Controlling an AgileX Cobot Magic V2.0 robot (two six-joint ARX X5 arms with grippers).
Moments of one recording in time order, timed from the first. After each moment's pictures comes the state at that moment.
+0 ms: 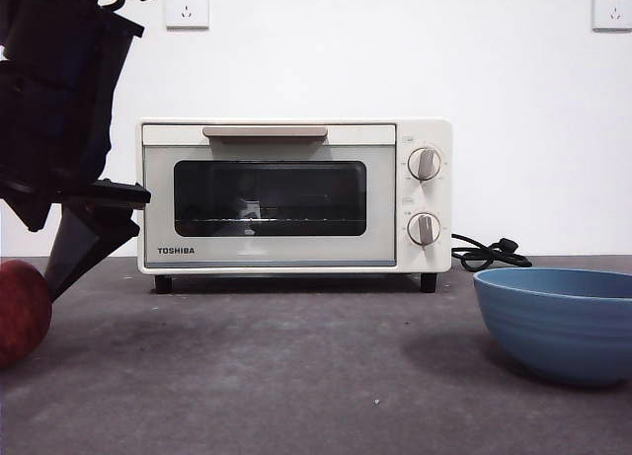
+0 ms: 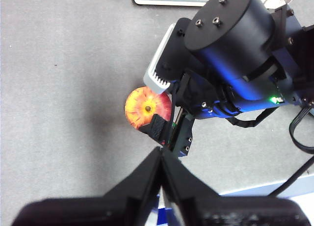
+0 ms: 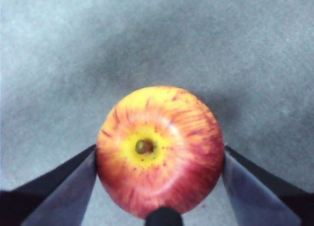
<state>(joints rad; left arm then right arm) 0.00 0.60 1.09 -1.32 0.23 -0.06 1.10 2.30 1.96 -0.70 0.01 0.05</state>
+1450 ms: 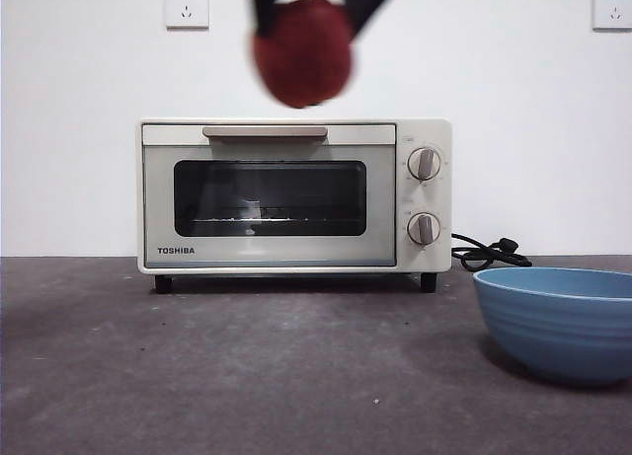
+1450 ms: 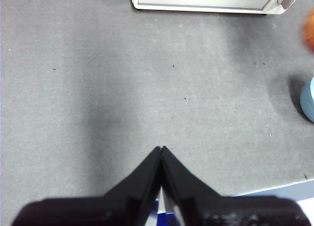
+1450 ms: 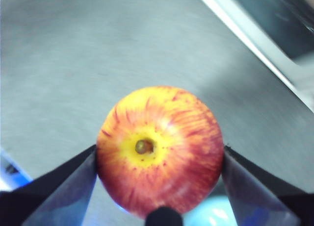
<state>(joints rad) 0.00 0.61 1.09 -1.30 0.24 -0.07 0.87 1.69 1.79 -1.18 0.13 0.00</state>
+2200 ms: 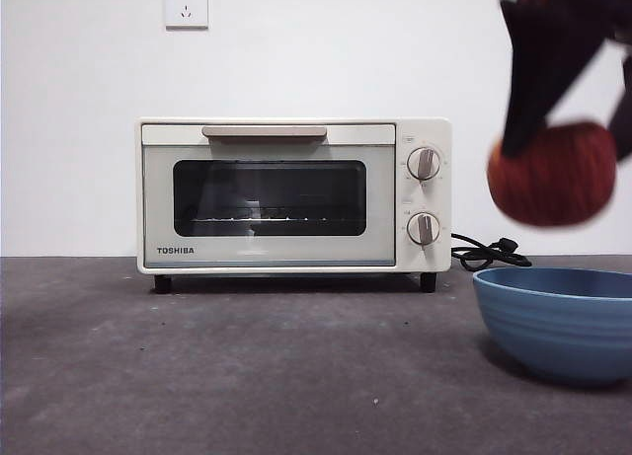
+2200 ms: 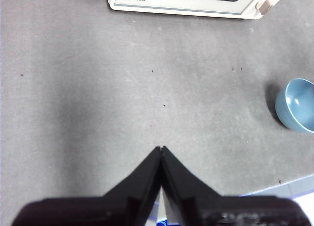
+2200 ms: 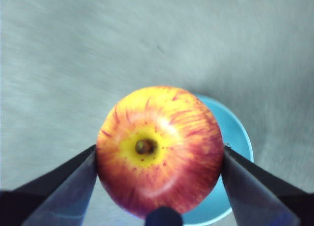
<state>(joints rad) 0.00 0.70 1.09 -1.22 0.33 -0.10 0.51 1.09 0.88 -0.74 -0.03 0.13</state>
